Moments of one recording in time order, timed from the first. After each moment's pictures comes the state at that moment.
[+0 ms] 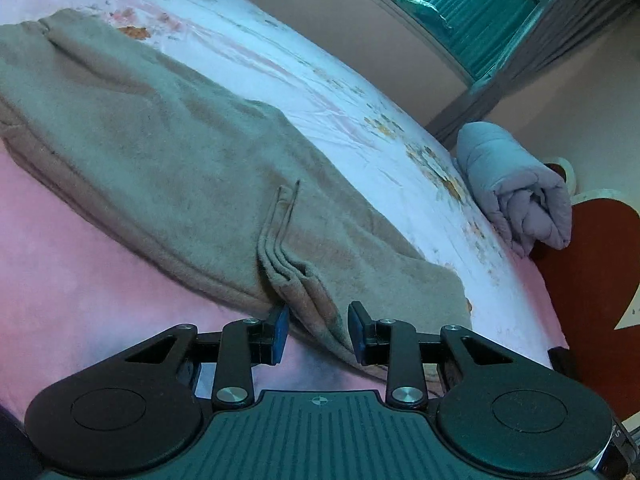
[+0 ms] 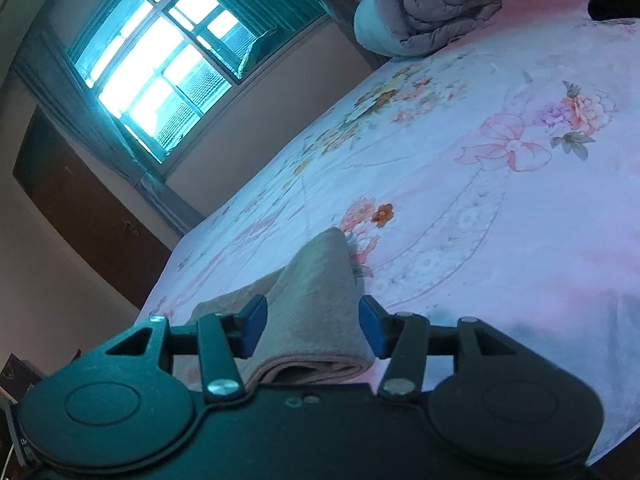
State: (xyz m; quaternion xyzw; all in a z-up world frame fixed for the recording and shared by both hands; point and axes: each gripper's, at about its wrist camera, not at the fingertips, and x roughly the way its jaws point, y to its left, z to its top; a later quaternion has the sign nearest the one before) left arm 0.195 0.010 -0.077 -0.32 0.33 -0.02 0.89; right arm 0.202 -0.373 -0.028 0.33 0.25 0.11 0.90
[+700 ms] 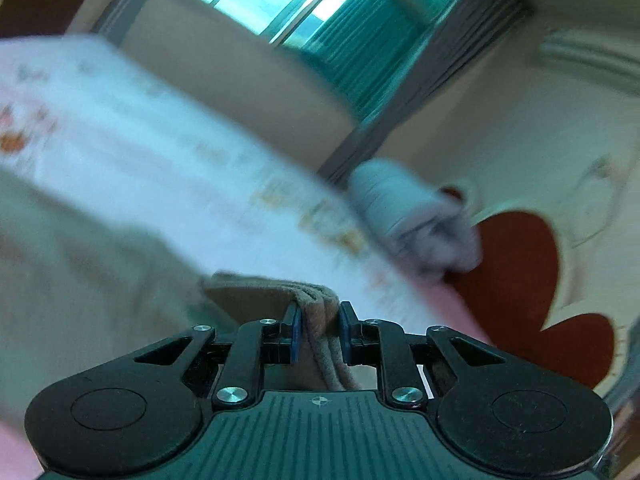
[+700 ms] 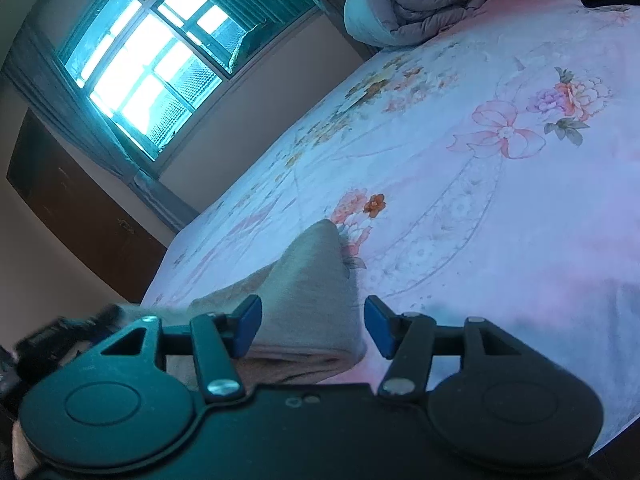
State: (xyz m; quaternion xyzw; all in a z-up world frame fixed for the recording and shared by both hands) left arm 0.245 0.055 -0.012 -0.29 0.19 -0.17 0.92; right arm 0.205 -0.374 -0.032 0.34 0.27 0.11 0.90
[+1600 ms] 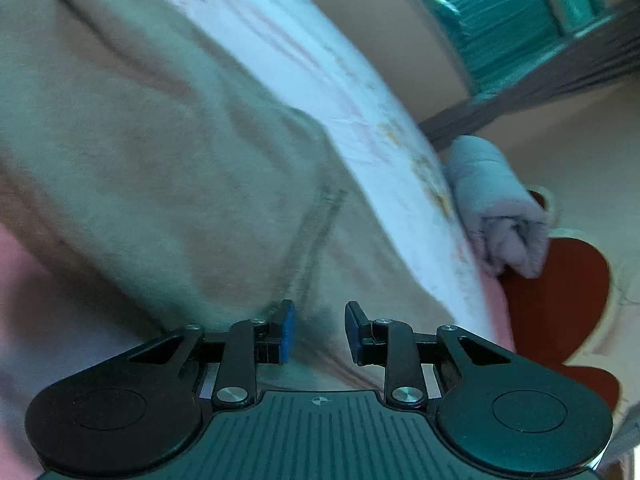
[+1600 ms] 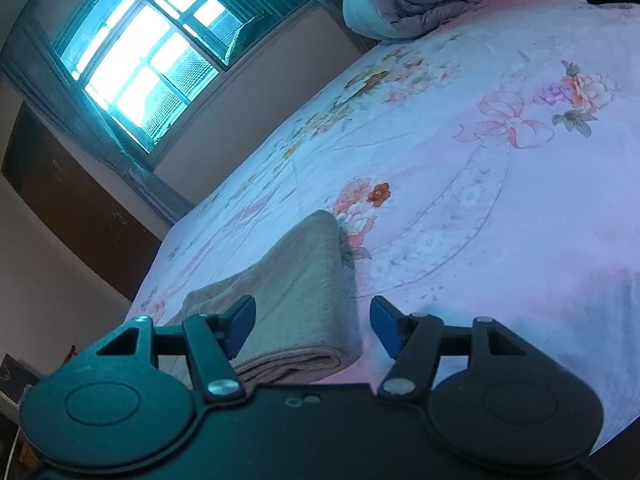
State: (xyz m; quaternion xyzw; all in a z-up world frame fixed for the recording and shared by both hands) left arm 0.249 0.107 -0.102 -0.42 0.36 -0.07 0.83; right arm 0.212 -0.363 -0.035 0.33 0.28 0.11 0.89
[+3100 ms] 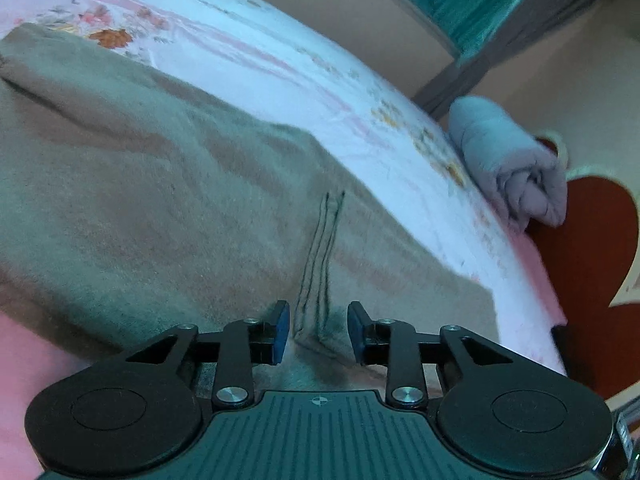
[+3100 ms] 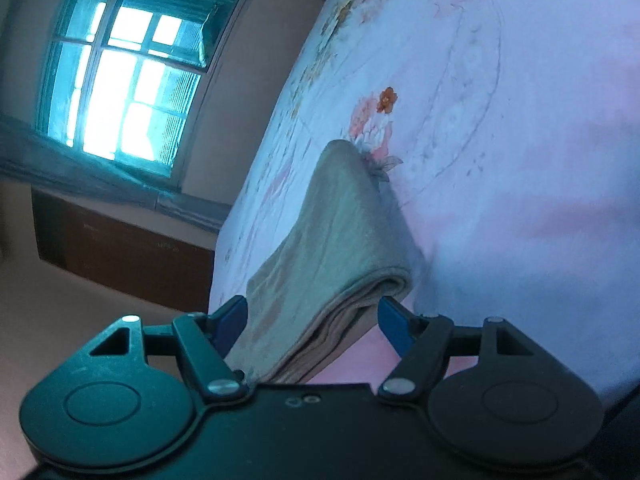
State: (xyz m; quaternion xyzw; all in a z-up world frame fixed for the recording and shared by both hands) left arm 0.261 0.104 -0.081 -0.29 0.38 -0.08 0.88; right arm 0.214 -0.346 -0.074 0.52 0.31 0.15 0.78
